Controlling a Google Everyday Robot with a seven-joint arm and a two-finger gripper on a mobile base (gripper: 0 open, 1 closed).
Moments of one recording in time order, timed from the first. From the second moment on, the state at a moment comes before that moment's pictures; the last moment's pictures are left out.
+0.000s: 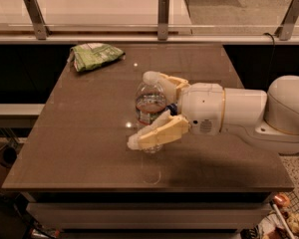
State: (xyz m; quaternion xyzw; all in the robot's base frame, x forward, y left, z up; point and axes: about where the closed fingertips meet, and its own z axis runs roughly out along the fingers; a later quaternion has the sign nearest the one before) arm 0.446 0.014 0.942 -0.46 0.58 0.41 0.53
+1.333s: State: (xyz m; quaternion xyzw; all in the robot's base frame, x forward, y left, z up) arm 0.441 0.024 0.947 -0.47 0.58 0.41 0.53
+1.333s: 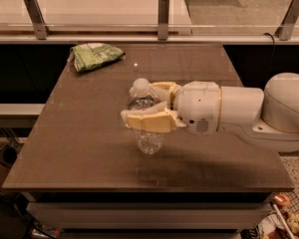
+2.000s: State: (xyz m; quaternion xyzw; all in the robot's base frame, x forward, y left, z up) arm 0.441 0.027 0.953 -0.48 0.58 0.40 0.53
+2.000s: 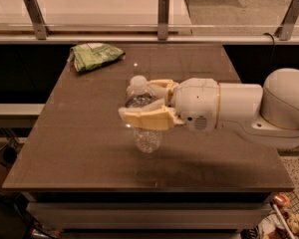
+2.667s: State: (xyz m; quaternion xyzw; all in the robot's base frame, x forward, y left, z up) arm 0.486 0.009 1.015 -0.46 0.60 0.40 0.52
